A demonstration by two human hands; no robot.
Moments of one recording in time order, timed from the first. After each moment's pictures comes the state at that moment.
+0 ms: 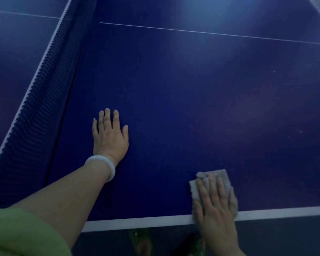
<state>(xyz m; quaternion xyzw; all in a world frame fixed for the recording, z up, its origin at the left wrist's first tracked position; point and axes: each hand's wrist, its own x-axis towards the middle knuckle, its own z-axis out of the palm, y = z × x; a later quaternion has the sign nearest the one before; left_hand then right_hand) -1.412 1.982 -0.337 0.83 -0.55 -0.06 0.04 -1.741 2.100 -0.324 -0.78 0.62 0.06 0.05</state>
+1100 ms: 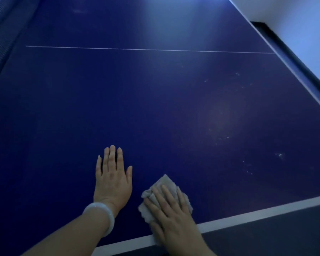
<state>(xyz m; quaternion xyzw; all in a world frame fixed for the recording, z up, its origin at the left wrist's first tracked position) -1.665 1.977 -0.329 0.78 -0.62 -0.07 0.02 -1.880 2.036 -0.321 -0.90 0.44 0.02 0.05</state>
